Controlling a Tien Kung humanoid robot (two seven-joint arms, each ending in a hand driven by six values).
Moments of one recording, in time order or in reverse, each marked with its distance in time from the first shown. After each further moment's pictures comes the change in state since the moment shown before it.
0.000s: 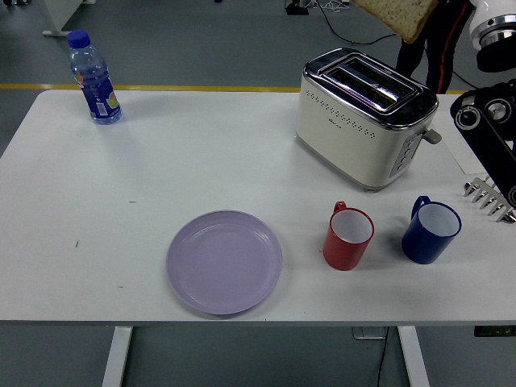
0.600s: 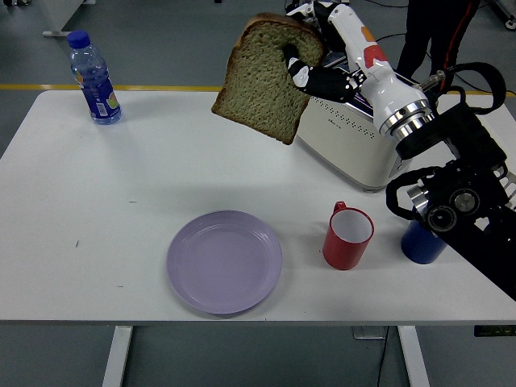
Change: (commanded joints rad) left arm 0.012 -0.003 -0.022 0.000 0.036 -0.004 0.004; right arm -0.146 0.006 -0.257 0.374 0.320 0.071 0.010
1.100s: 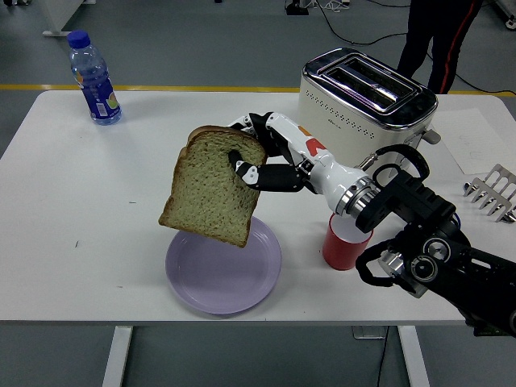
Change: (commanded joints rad) left arm 0.004 0.003 -0.012 0.000 0.020 -0.003 0.000; right arm -0.053 0.010 -0.220 0.015 0.332 0.007 0.034
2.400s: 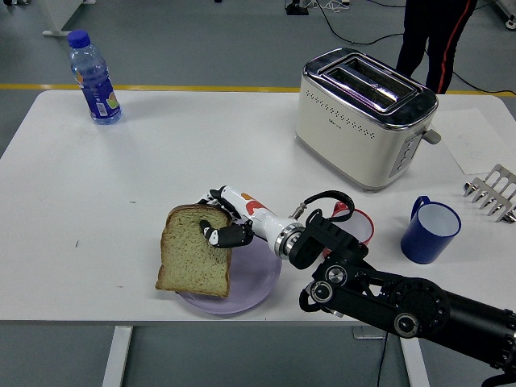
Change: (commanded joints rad) left arm -0.024 -0.002 0.016 0.000 -0.021 0.001 -0.001; right arm 0.069 0.238 -0.231 -0.413 -0.107 -0.020 -0.025
